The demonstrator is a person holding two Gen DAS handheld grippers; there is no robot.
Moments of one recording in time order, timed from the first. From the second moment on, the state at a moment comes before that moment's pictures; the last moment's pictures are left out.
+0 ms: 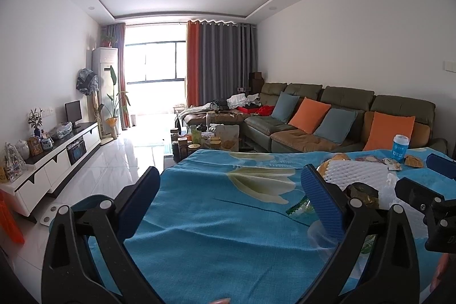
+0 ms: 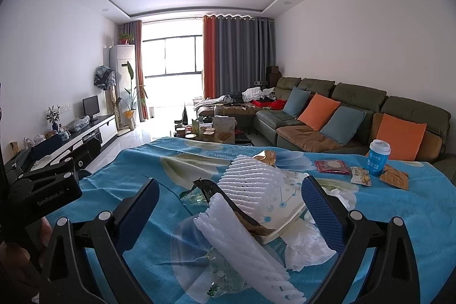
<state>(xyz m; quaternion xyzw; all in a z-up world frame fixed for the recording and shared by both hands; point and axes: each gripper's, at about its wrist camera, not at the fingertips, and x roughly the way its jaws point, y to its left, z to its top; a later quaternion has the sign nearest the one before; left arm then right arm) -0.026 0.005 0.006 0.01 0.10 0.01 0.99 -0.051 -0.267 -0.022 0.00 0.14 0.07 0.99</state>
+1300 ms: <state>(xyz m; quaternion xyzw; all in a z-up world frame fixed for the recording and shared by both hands) -0.027 0.003 0.002 0.01 0.10 0.01 0.99 -0.053 -0.266 -0.026 0.01 0.15 0.07 0.99</state>
